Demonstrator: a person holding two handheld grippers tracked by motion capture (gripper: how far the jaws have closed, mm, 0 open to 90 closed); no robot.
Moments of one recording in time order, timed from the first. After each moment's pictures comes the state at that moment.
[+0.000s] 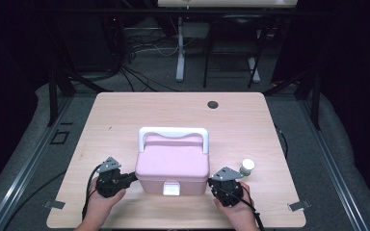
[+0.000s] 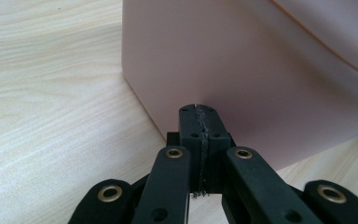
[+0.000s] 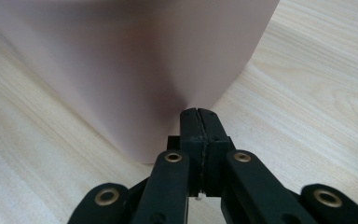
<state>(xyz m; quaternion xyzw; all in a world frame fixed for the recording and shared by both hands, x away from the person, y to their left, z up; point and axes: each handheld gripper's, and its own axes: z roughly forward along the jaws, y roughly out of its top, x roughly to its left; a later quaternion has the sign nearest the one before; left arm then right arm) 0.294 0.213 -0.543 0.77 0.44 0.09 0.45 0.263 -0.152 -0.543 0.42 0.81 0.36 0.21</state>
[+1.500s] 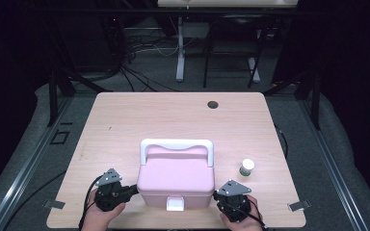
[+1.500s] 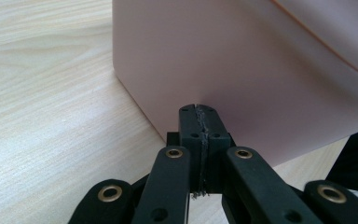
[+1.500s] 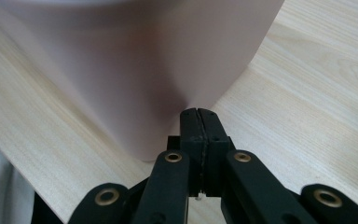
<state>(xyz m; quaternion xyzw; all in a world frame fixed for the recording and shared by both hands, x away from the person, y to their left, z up) 0.260 0.207 -0.541 0.79 0.41 0.06 0.45 0.225 -0.164 -0.540 0.41 0.82 0.35 0.19</state>
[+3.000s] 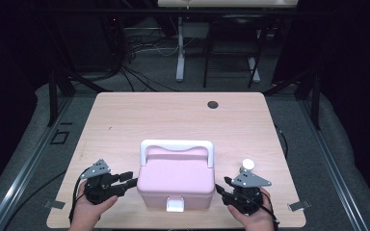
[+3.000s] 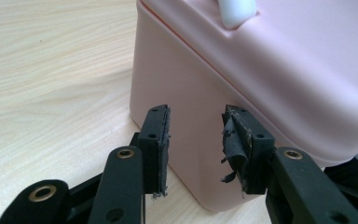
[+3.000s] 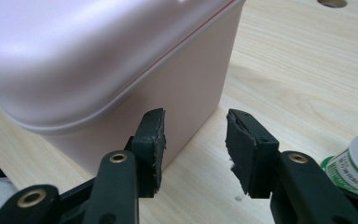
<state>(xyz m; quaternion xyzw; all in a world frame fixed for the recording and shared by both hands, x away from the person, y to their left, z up) 0.270 0.227 -0.506 0.78 0.39 0.08 0.49 0.234 -0.191 -0.509 0.42 0.78 0.41 0.20</state>
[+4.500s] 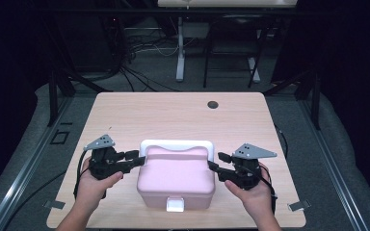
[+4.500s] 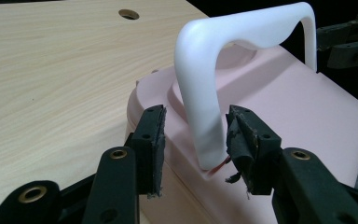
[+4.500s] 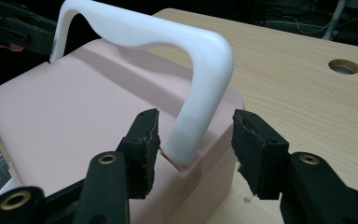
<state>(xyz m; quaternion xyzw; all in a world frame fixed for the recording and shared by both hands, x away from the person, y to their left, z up) 0.309 0.207 -0.453 0.77 0.38 0.06 0.50 0.272 -0.182 -0.447 0.40 0.76 0.49 0.17</state>
